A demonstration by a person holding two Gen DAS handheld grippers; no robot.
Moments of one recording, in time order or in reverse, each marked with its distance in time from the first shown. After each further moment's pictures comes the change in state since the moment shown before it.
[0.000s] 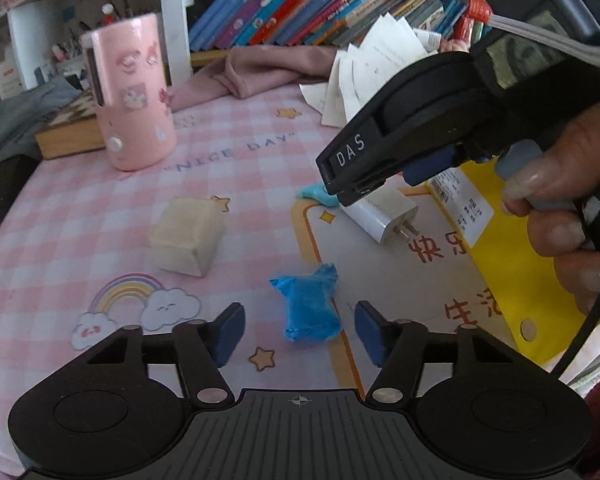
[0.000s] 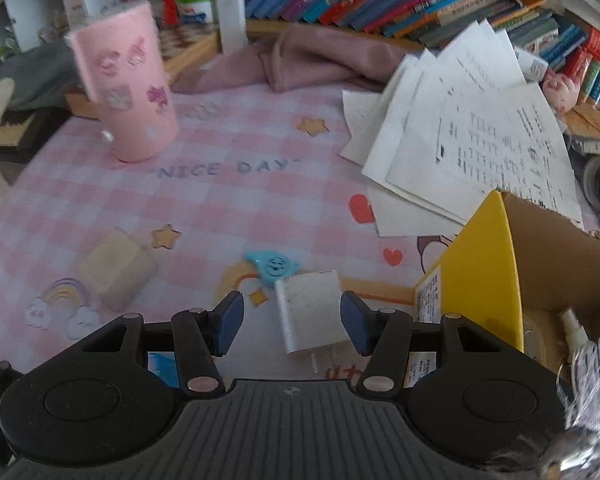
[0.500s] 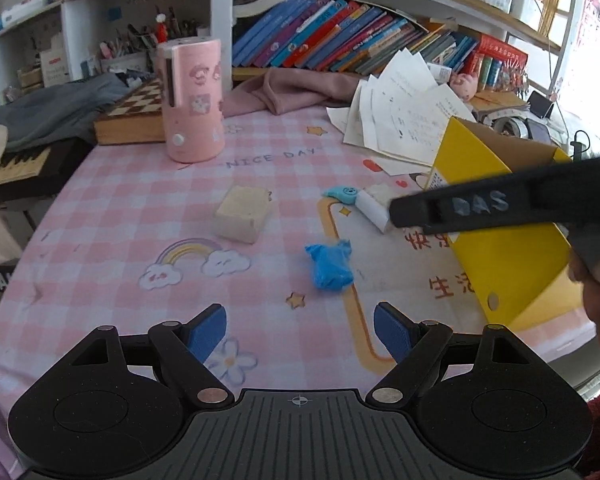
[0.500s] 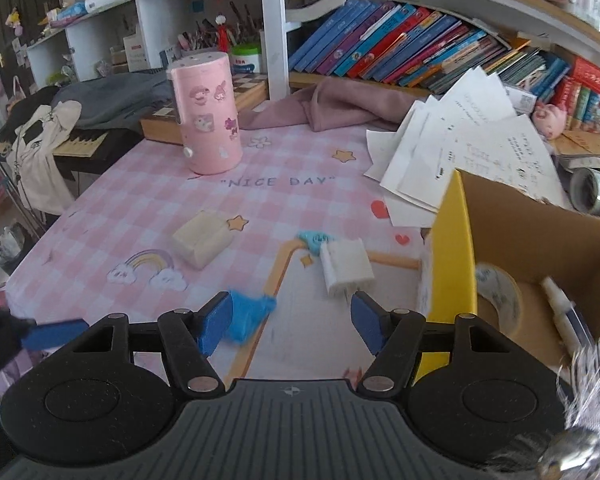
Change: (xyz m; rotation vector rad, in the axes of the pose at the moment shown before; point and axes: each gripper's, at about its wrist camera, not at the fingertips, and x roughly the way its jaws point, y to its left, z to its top) left arm -0.076 0.019 -0.030 -0.081 -0.062 0.015; right arm -0.089 0.017 -0.061 -0.041 -0.174 0.095
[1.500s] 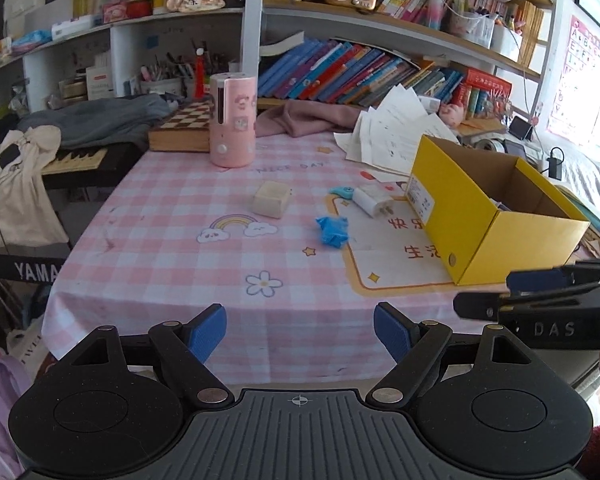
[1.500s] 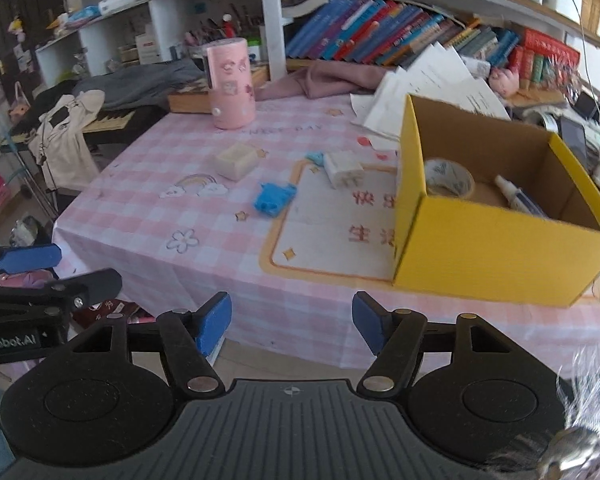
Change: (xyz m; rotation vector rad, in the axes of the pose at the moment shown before) left arm -0.119 0.008 -0.071 -0.030 -0.098 0.031; right arm -0.129 0.038 -0.123 0.048 -0.035 -0.021
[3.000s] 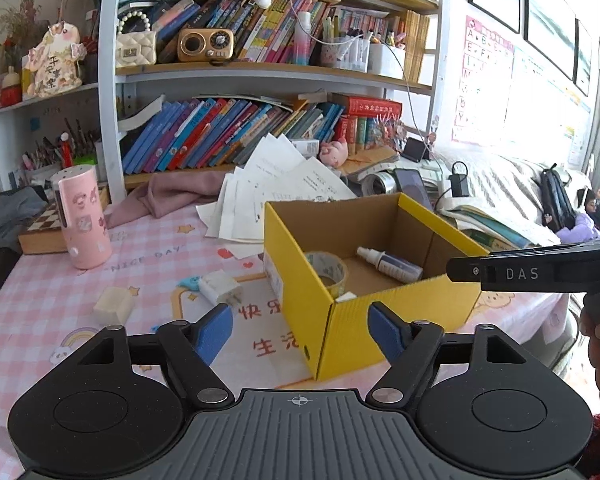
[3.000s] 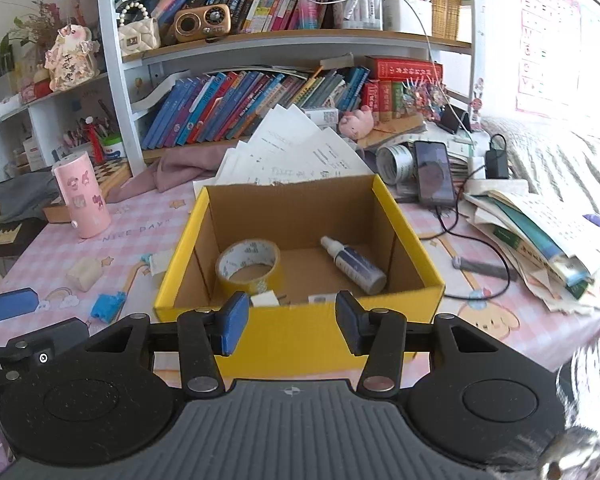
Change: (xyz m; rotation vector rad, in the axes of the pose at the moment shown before) left arm 0.025 -0.133 0.051 0.186 -0.153 -0.221; right arm -0.051 -0.153 0.012 0.216 -0.189 -0.248
